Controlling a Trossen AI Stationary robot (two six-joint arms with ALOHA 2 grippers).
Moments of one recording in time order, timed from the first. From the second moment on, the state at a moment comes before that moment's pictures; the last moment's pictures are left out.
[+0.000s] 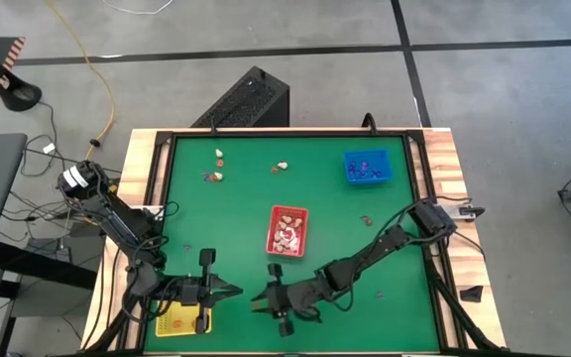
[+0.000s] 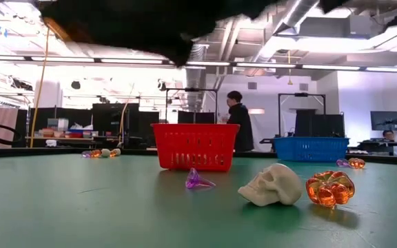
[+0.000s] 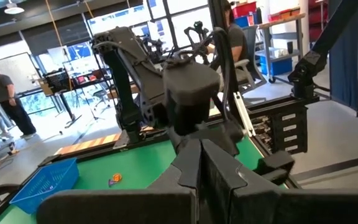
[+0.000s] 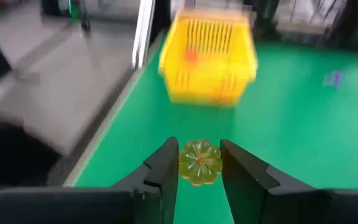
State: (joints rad) left arm -0.89 1.40 0.63 0.96 -0.87 0.36; right arm 0.49 2.10 1.36 0.40 0.26 0.11
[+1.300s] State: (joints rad) left arm -0.91 1.40 0.63 0.93 -1.06 0.42; right arm 0.37 2.75 2.34 0.31 0.14 -0.02
